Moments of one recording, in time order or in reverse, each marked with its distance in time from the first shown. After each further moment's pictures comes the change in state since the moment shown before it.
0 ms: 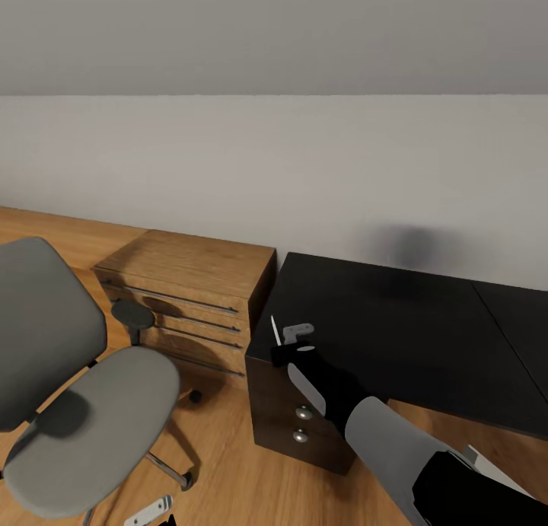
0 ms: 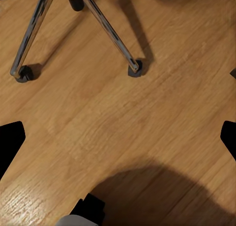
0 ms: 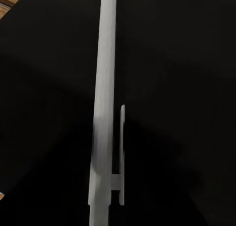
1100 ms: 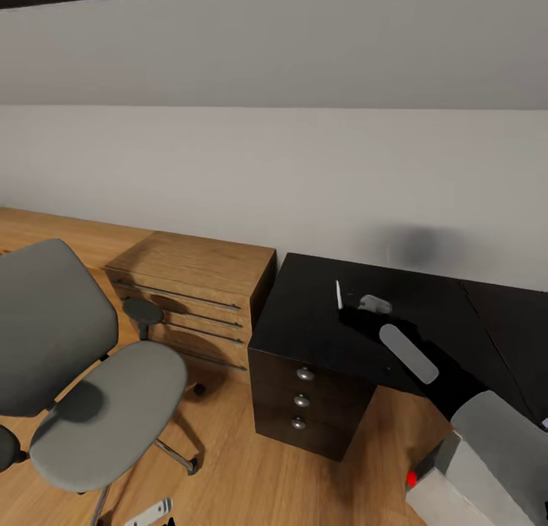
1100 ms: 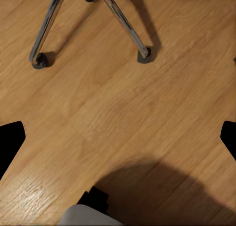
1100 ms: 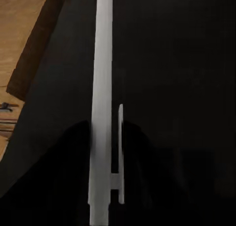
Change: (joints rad) left arm 0.000 0.000 0.000 0.011 0.000 0.000 0.000; right arm 0.022 -0.469 -0.057 -0.448 -0.638 -0.004 -0.056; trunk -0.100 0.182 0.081
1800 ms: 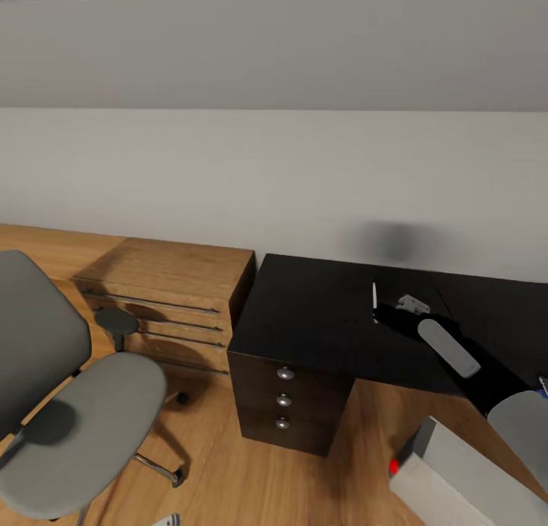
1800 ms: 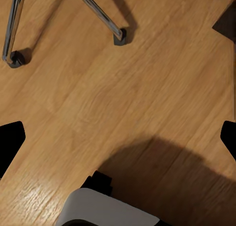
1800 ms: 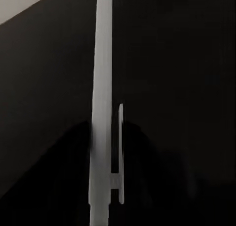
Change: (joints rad) left arm 0.000 0.001 -0.061 0.066 0.000 -0.002 0.003; right arm 0.001 -0.128 -0.082 0.045 -0.140 0.001 -0.010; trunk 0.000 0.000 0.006
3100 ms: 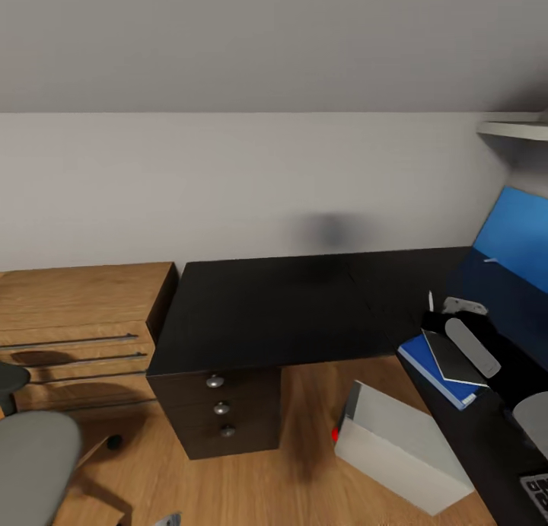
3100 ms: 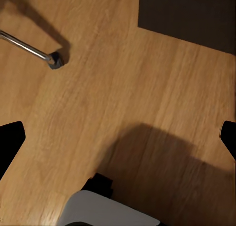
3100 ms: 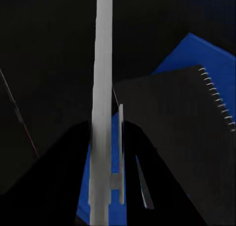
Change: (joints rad) left arm 0.000 0.000 0.000 0.000 -0.004 -0.001 0.003; right arm -0.004 -0.067 -0.131 0.055 0.400 0.177 -0.163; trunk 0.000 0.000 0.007
